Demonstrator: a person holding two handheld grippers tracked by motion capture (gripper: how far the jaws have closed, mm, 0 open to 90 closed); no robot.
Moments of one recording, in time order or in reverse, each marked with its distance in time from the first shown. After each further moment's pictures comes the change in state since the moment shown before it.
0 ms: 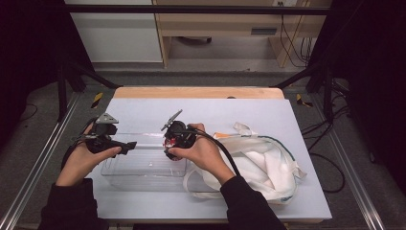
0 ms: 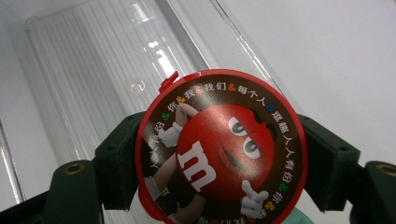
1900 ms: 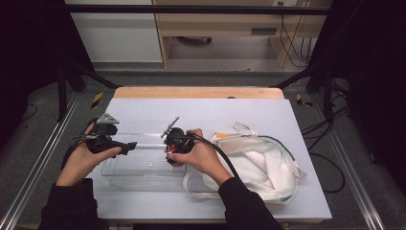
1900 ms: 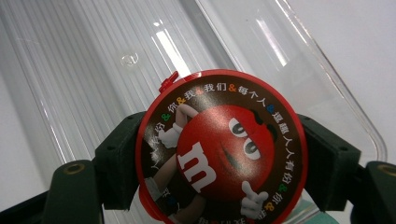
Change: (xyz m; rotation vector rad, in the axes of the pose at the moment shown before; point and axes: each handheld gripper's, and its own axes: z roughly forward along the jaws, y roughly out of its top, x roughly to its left) left arm -0.001 0.000 0.001 0.003 -0.002 0.002; right arm 0.003 -0.012 0.029 0.079 0.011 -0.007
